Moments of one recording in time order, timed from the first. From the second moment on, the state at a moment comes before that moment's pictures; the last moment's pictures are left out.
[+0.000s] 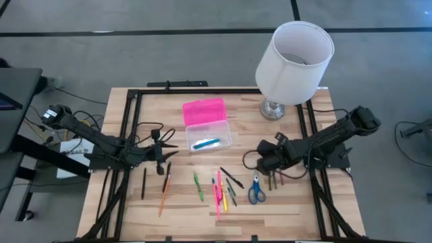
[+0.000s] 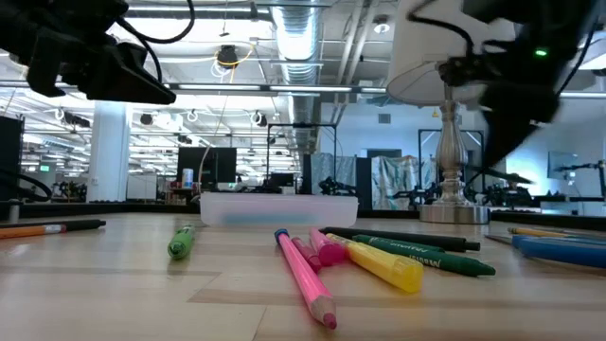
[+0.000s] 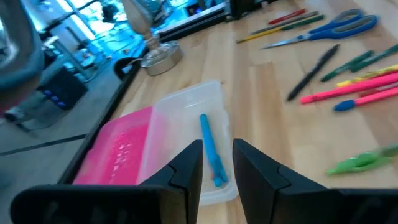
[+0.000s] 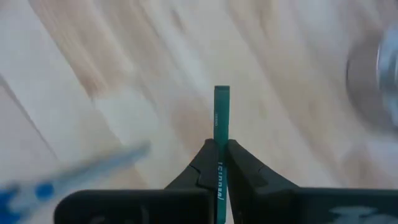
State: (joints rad) left arm -0.43 0.76 0.29 0.06 -0.69 0.14; right arm 0.32 1.41 0.85 -0.84 0.50 0.74
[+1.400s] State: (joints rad) left arm -0.43 0.76 0.29 -0.04 -0.92 0.09; right arm -0.13 1.81 1.08 0.01 0.26 -0.05
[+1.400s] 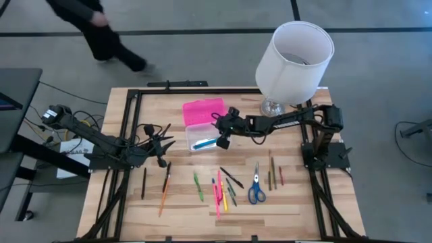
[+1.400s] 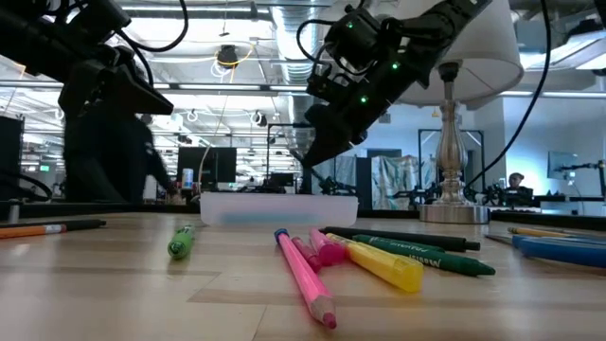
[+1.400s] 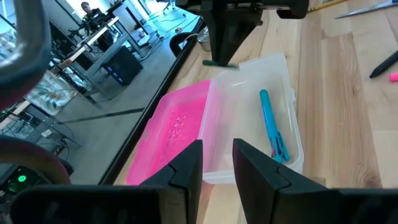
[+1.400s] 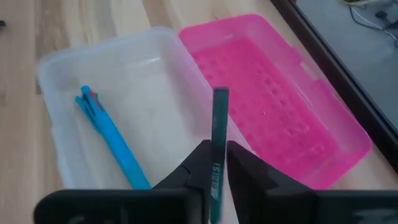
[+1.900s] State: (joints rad) left arm -0.43 0.76 0.31 -0.05 -0.69 -0.16; right arm -0.06 1.73 1.07 -0.12 0.30 -0.10
